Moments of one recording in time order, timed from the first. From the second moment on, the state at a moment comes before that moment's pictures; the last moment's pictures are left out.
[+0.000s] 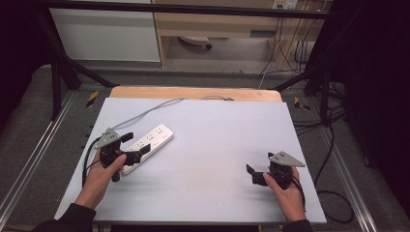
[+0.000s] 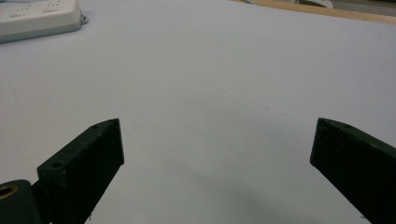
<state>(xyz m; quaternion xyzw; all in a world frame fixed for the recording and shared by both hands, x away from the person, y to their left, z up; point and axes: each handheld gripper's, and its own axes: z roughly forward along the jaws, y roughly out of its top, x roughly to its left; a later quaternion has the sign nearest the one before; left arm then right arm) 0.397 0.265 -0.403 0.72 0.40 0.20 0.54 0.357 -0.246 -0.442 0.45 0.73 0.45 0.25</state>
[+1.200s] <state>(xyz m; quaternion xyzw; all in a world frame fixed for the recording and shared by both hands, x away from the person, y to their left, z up) 0.352 0.317 -0.397 0.70 0.40 0.20 0.55 0.356 -0.246 -0.441 0.45 0.73 0.45 0.25</state>
